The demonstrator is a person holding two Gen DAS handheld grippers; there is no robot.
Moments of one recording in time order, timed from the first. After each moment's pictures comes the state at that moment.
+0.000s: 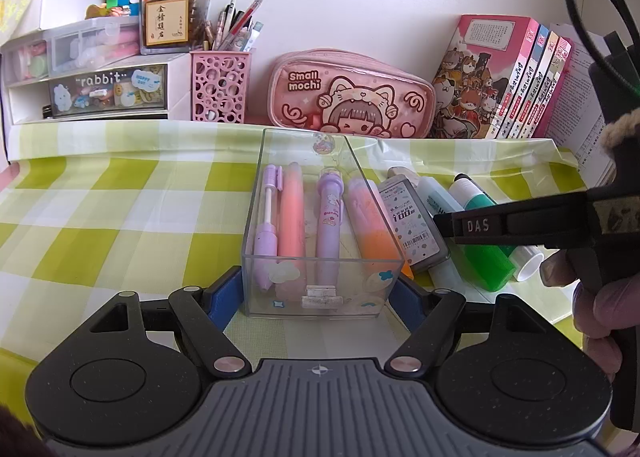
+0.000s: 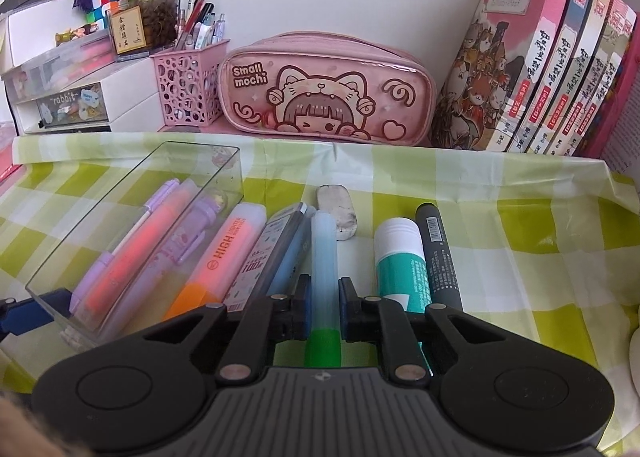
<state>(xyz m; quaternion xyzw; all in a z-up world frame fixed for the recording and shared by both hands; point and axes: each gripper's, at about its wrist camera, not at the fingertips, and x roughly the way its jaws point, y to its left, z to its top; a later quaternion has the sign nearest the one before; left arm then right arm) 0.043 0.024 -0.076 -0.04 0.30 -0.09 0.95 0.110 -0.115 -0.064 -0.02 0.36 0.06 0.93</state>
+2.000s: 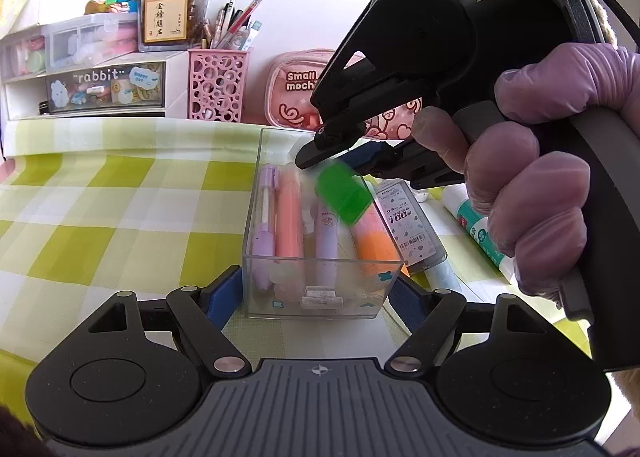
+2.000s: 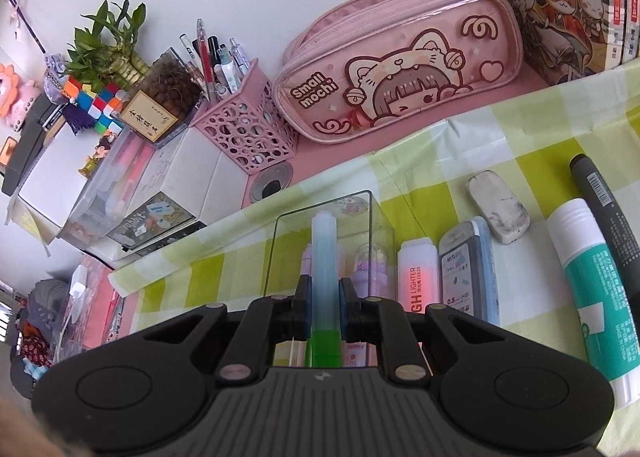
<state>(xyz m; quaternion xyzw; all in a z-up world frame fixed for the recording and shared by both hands) 0.043 0.024 -0.076 -0.04 0.30 -0.10 0.95 0.172 -0.080 -0.039 0.25 0.44 0.13 0.86</state>
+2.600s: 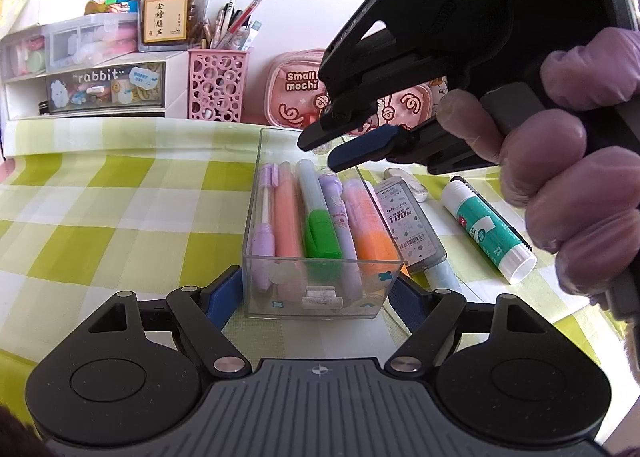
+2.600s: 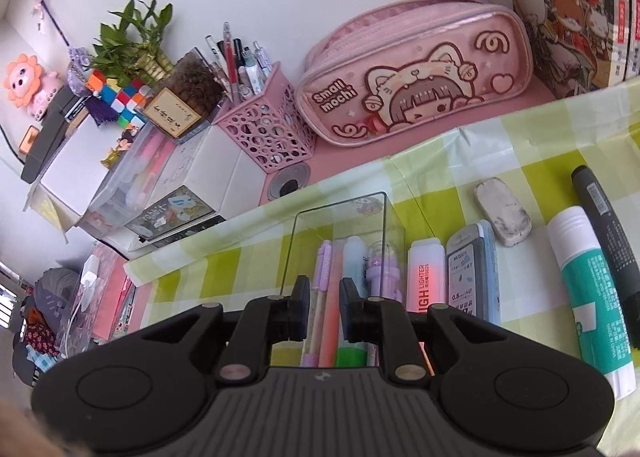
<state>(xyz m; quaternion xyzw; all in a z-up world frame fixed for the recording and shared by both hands) 0.043 0.024 -0.076 -0.04 0.30 -0.10 0.95 0.158 -0.080 -0.022 0.22 0.42 0.15 0.87</state>
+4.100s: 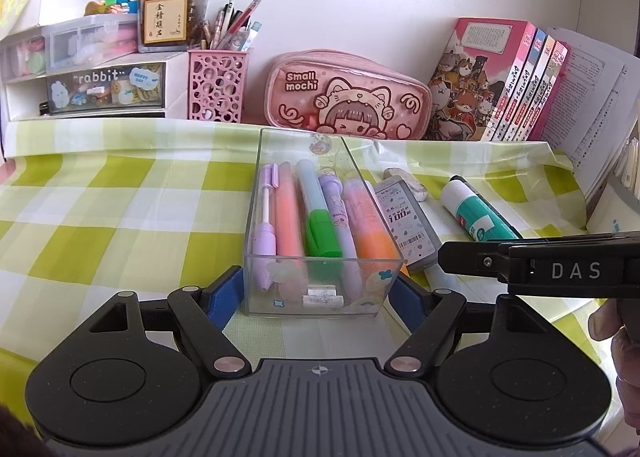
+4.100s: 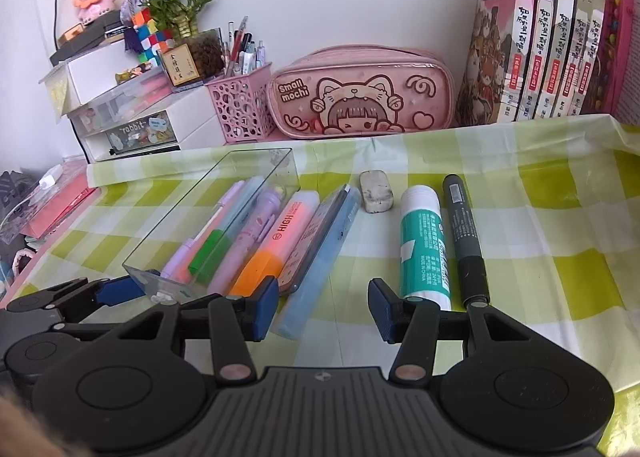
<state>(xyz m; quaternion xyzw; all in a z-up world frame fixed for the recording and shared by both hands) 0.042 0.026 -0.076 -0.04 0.30 -0.10 0.95 0.061 -0.139 -0.058 0.05 0.33 0.15 0.93</state>
